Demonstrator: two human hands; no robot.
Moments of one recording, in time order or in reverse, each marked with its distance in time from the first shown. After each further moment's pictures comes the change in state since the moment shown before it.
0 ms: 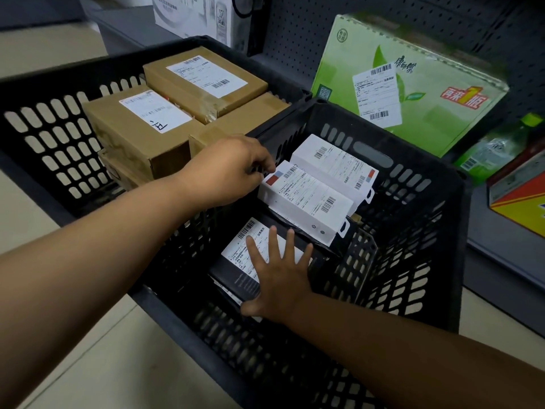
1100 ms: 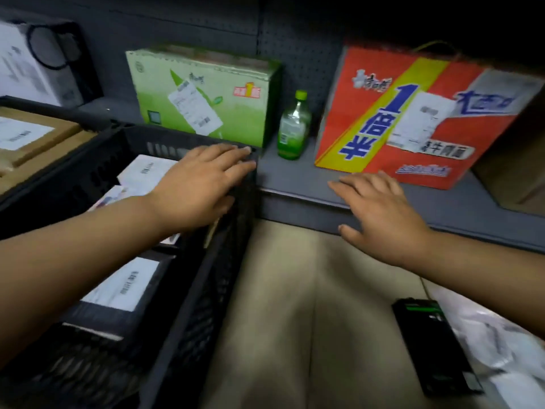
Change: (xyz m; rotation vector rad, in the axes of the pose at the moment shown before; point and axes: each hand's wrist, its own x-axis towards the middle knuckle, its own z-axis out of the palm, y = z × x) left_hand 0.061 0.262 0.077 0.504 0.029 0.587; right_hand -0.300 0.307 -0.055 -0.090 0.524 0.317
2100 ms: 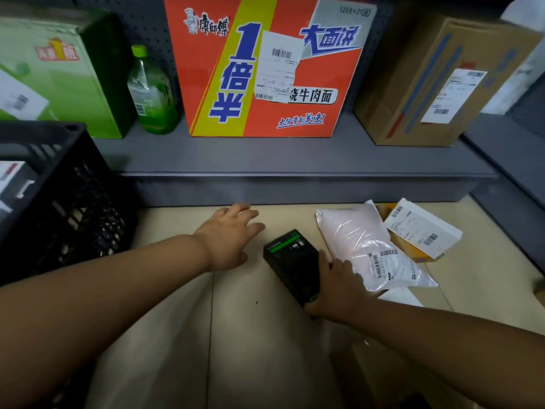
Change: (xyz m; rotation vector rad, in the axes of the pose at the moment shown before) left_hand 0.124 0.262 0.097 -0.186 -0.514 0.280; right_hand -0.216 0.107 0.172 0.267 -0.540 0.674
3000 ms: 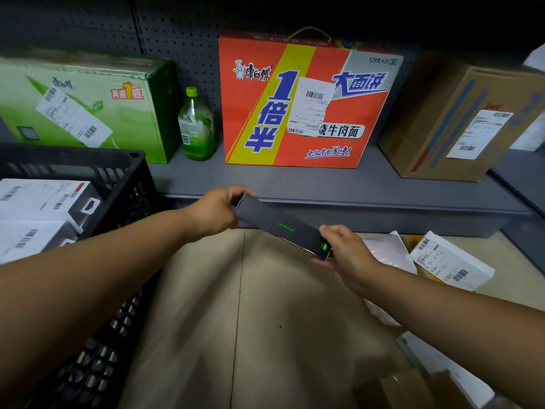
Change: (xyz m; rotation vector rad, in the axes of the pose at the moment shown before) left_hand -0.031 -0.075 -0.051 -1.206 0.299 -0.305; right_hand 0.022 -0.073 -0.107 1.542 0.062 0.104
